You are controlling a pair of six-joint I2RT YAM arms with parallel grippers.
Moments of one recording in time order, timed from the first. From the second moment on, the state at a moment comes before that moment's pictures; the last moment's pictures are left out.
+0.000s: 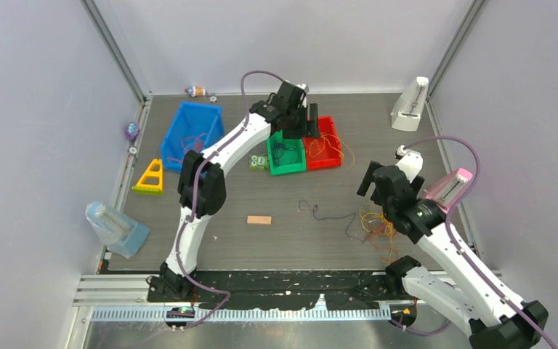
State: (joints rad) left arm -0.63 2.27 2.14 -0.65 0.15 -0.52; right arm 0.49 0.76 0.73 -0.65 0.59 0.59
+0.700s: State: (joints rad) left arm -0.66 1.26 1.06 -0.35 0.12 -0.31; right arm 0.35 1.19 0.84 -0.51 0.21 0.42
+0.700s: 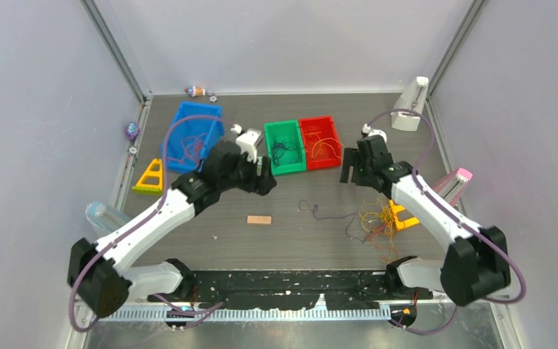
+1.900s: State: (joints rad) left arm -0.66 0.77 0.36 0.19 -0.19 -0.24; right arm 0.49 1.72 1.36 -0.53 0.46 0.13
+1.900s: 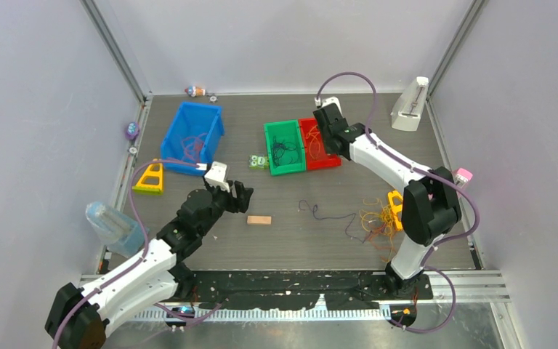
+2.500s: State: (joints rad) left arm -0.66 0.77 0.36 0.19 -0.20 -0.24; right arm 0.53 1.77 1.46 -0.56 0.43 0.09
